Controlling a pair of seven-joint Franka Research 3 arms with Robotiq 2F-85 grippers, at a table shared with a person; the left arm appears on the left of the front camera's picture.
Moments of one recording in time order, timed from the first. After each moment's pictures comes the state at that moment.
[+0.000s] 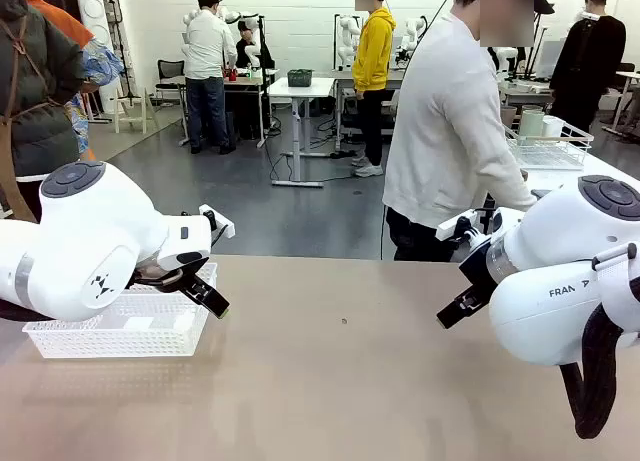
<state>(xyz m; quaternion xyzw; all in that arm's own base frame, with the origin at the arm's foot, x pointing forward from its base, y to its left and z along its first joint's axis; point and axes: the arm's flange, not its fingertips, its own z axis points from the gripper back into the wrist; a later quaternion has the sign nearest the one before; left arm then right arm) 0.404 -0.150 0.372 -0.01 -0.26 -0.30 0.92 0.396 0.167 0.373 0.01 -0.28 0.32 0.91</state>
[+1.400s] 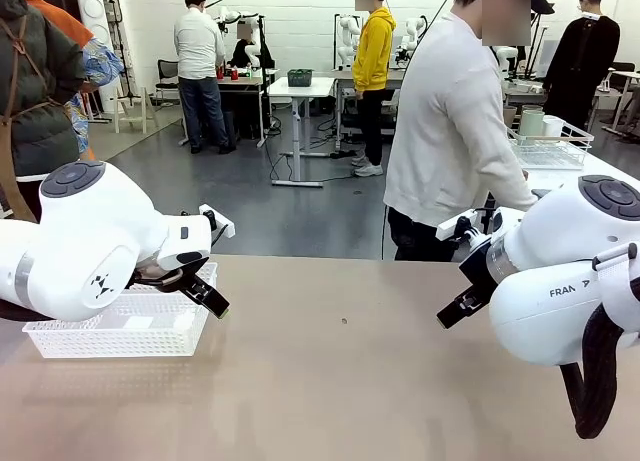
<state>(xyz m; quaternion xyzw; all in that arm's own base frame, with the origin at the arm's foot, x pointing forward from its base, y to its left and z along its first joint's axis) 0.404 -0.150 0.372 -0.01 -0.26 -0.30 0.92 0.396 0.167 0.373 0.01 -0.28 0.32 0.91</state>
